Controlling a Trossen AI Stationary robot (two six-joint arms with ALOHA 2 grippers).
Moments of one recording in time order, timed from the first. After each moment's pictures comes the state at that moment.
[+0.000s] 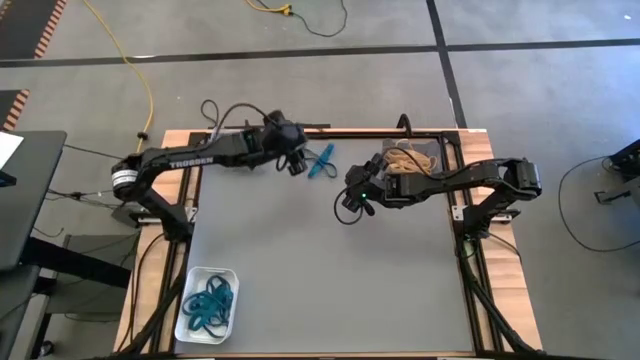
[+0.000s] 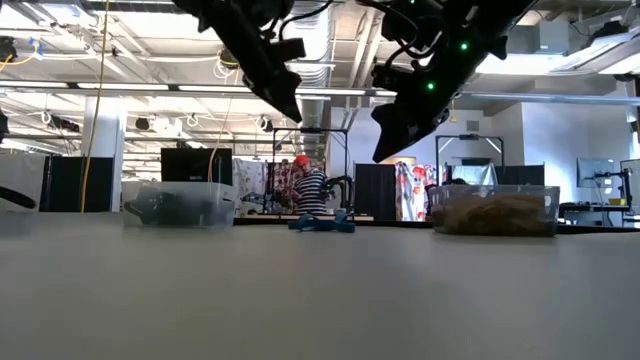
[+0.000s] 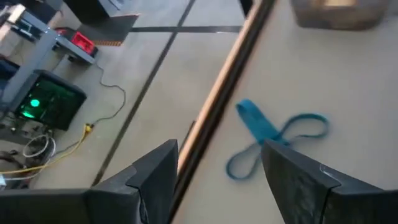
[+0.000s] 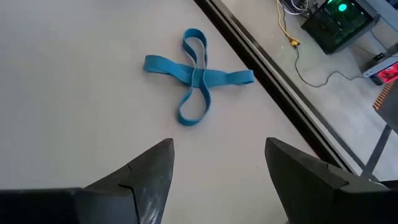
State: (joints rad) left arm 0.38 1.56 1.26 -0.39 -0.42 0.26; right arm -0.10 1.56 0.96 -0.24 0.65 0.16
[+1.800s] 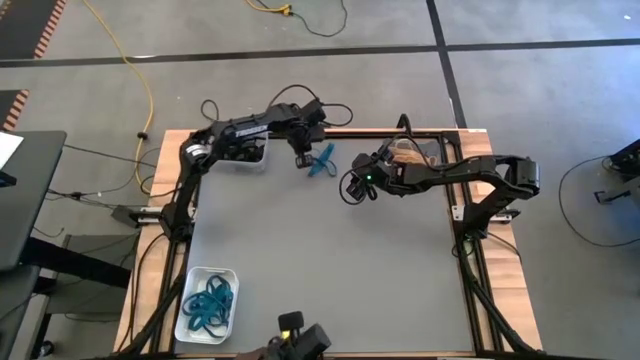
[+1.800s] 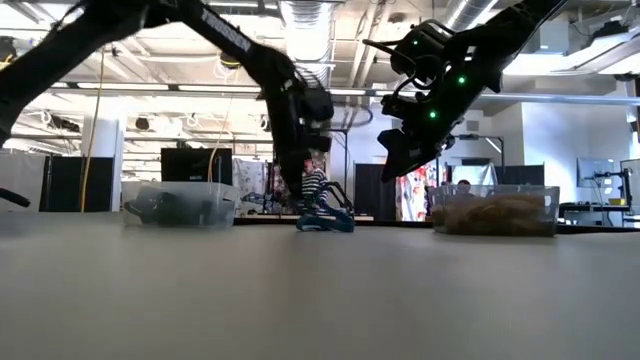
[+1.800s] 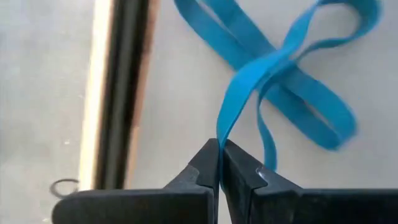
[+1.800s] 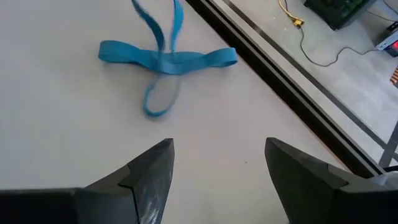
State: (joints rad) left arm 0.62 2.17 1.80 -0.90 -0.05 0.43; right arm -0.27 1.56 0.85 -0.07 0.52 0.13
